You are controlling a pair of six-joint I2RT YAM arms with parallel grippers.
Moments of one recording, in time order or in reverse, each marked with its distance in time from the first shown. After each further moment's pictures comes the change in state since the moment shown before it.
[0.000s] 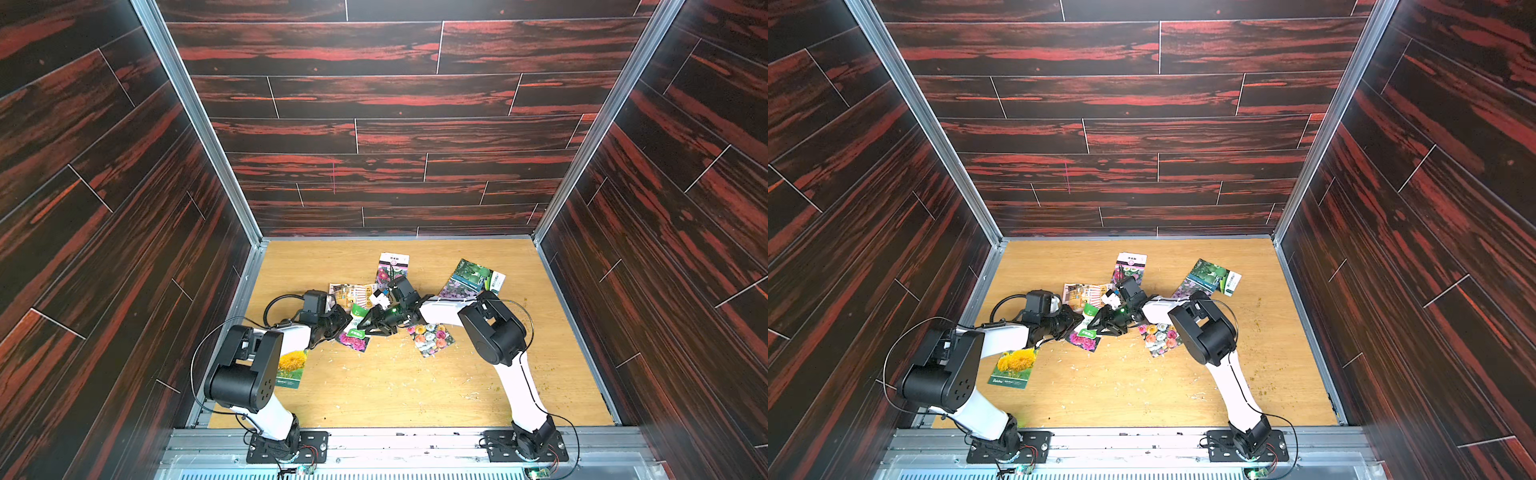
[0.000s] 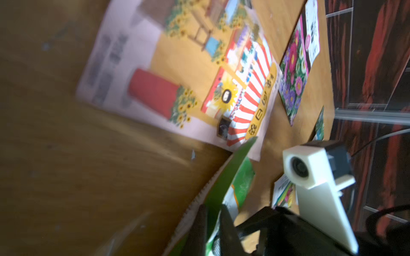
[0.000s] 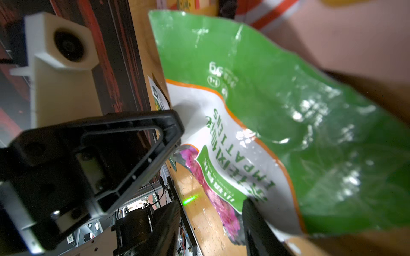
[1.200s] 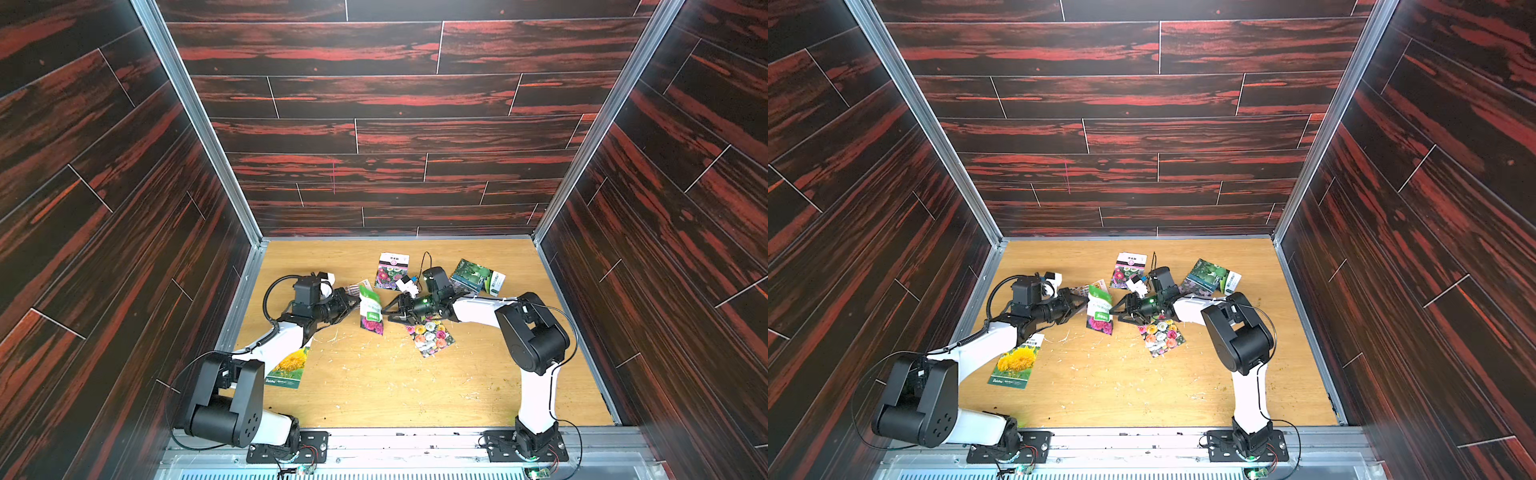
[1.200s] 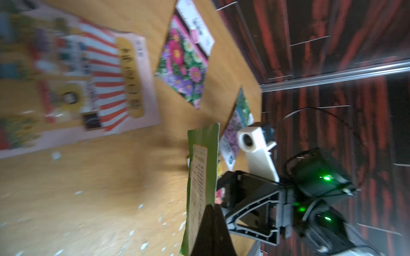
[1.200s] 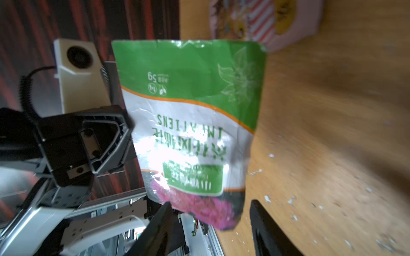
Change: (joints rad) left arm -0.002 -0.204 0.063 0.035 0.238 -0.027; right arm -0.166 -0.259 -0.278 0.214 -0.153 0.017
